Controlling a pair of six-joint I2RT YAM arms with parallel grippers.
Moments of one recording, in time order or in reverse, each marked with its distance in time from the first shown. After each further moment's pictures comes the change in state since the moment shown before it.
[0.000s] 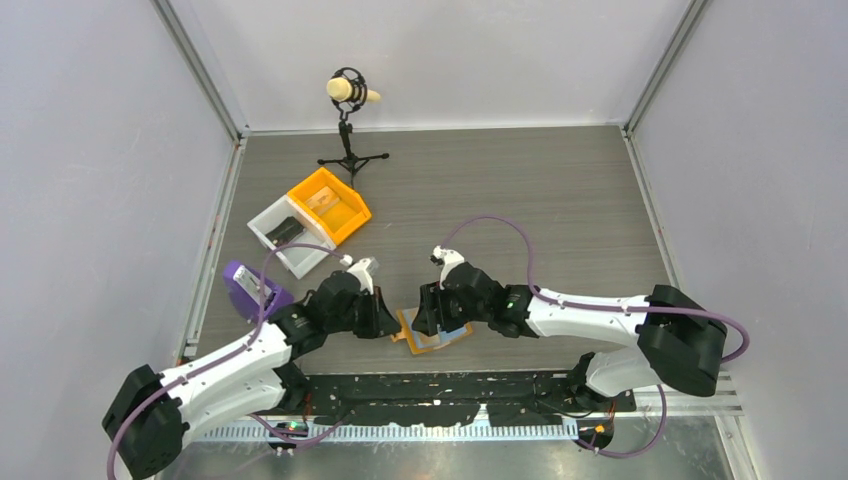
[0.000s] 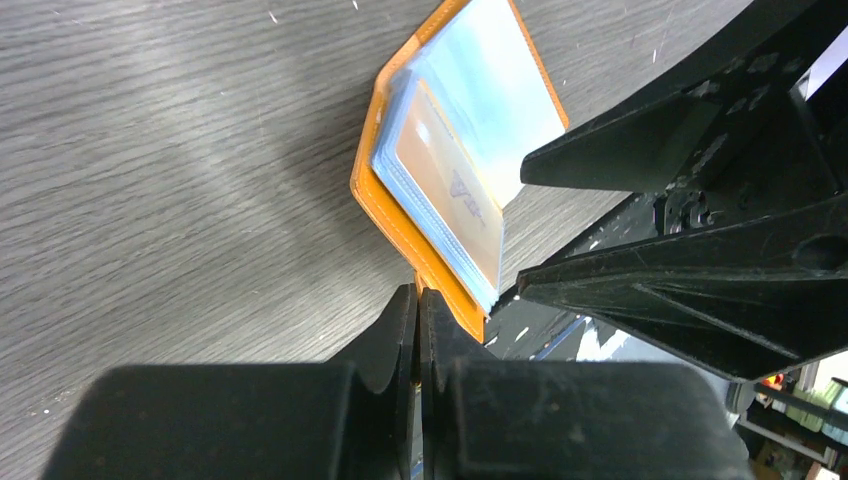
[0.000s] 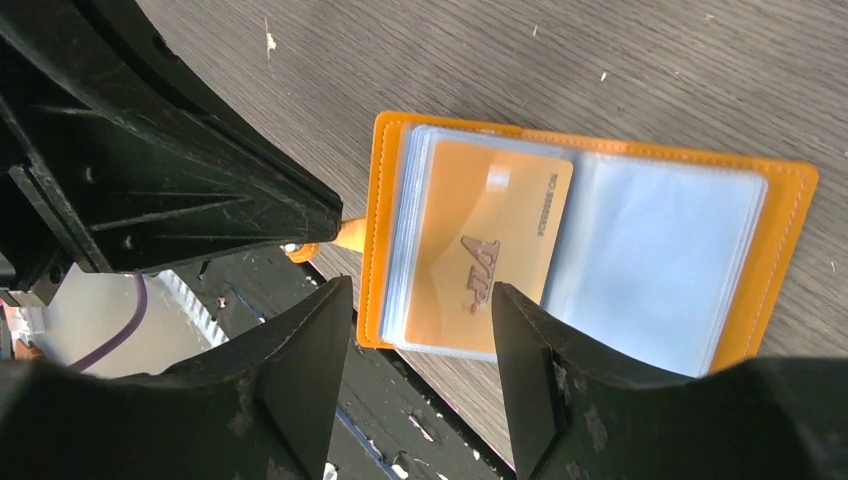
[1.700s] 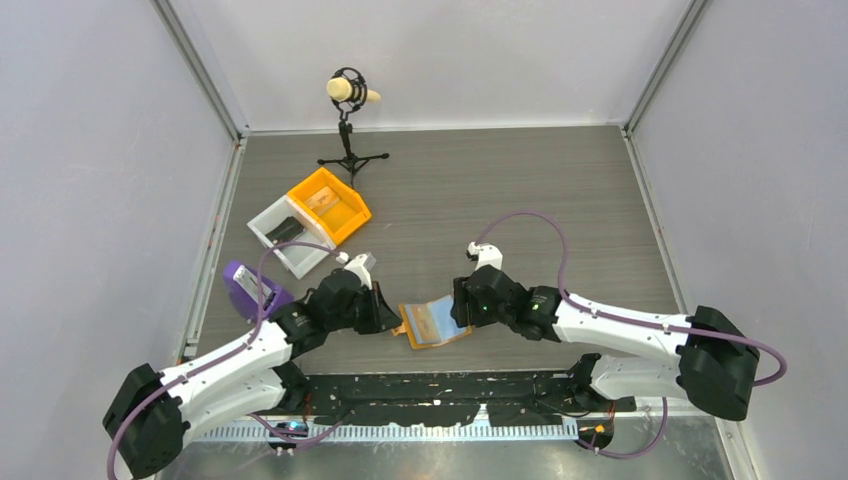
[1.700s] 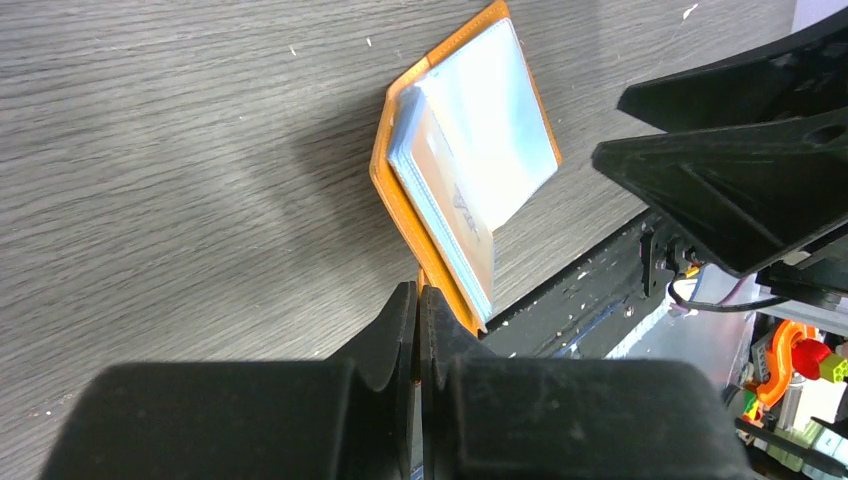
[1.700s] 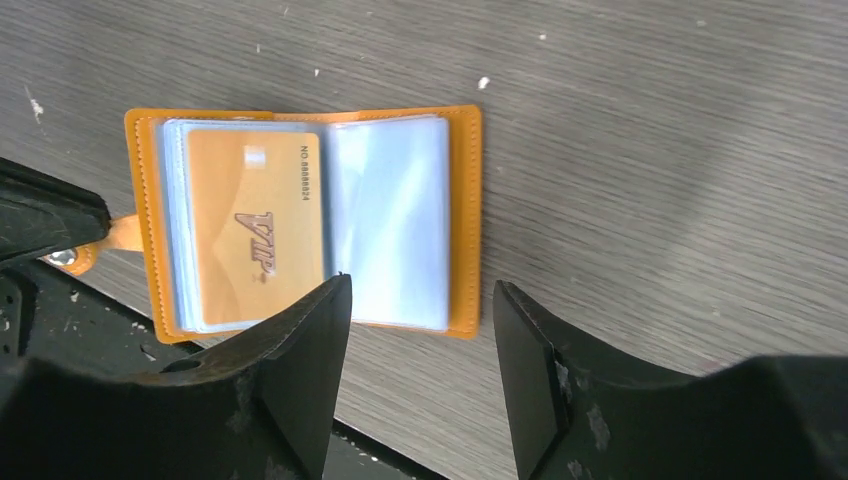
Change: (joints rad) left arm 0.000 0.024 0.016 0.018 -0.036 -0.047; right arm -0.047 -0.175 -0.058 -0.254 0.282 -0.014
